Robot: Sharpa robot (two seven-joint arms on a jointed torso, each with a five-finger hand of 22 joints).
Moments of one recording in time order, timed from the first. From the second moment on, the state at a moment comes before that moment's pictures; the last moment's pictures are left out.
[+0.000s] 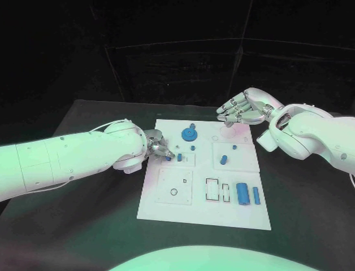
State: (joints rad) left arm 1.24 -0.70 -0.16 1.45 -1.04 -0.05 -0.55; left_hand 0.89 -0.08 0.56 0.00 0.13 0.86 0.02 0.87 0.45 1.25 -0.04 1.11 0.70 1.47 -0.09 1.56 1.31 0.08 1.42 0.02 1.34 1.25; right arm 1.31 -0.81 -0.12 1.45 -0.78 -0.29 0.15; right_hand 1.36 -0.09 0.20 0.11 0.30 1.03 0.19 0.07 0.07 1.20 0.13 0.11 0.07 1.26 0.07 0.09 0.21 0.18 1.08 0.17 0.40 0.19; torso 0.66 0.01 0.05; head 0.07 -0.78
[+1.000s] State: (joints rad) left arm 1.24 -0.72 -0.16 1.47 -1.04 -0.06 -0.55; left_hand 0.83 -0.09 0.40 0.08 0.13 0.86 0.03 0.88 0.43 1.25 -0.04 1.11 0.70 1.47 -0.09 1.56 1.31 0.08 1.42 0.02 1.34 1.25; right arm 1.31 -0.81 -0.12 1.45 -0.78 -0.29 0.15; right_hand 1.36 -0.09 0.20 0.11 0.30 1.03 0.19 0.07 0.07 1.20 0.13 0.11 0.07 1.26 0.07 0.09 0.21 0.18 1.08 0.17 0.40 0.19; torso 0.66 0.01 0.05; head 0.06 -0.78
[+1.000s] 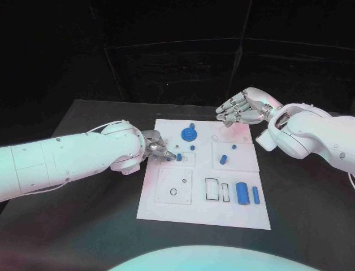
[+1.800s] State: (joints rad) left arm 1.28 -0.68 -0.15 1.40 -0.94 -0.12 -0.36; left_hand 1.18 -0.07 0.19 0.09 0.13 0.59 0.17 0.69 0.26 0.75 0.10 0.80 0.37 1.24 0.02 0.96 0.74 0.18 1.11 0.13 0.75 0.63; right arm 1.31 -0.80 -0.12 1.44 -0.78 -0.29 0.15; right_hand 1.36 -0.08 0.20 0.11 0.30 1.03 0.19 0.07 0.07 1.20 0.13 0.11 0.07 1.26 0.07 0.09 0.21 0.18 1.08 0.17 0.39 0.19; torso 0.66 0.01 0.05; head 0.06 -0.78
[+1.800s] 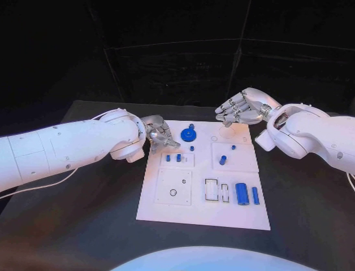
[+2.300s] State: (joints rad) left arm 1.26 -0.53 -0.17 1.24 -1.17 -0.22 -0.06; left_hand 1.33 -0.12 0.33 -0.05 0.13 0.76 0.17 0.48 0.08 0.83 0.10 0.67 0.18 1.28 0.01 0.97 0.75 0.18 1.14 0.12 0.70 0.59; right arm 1.31 -0.79 -0.12 1.44 -0.78 -0.29 0.15; right_hand 1.37 -0.08 0.20 0.11 0.30 1.03 0.19 0.07 0.07 1.20 0.13 0.11 0.07 1.26 0.07 0.09 0.21 0.18 1.09 0.17 0.39 0.19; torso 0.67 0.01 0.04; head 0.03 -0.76
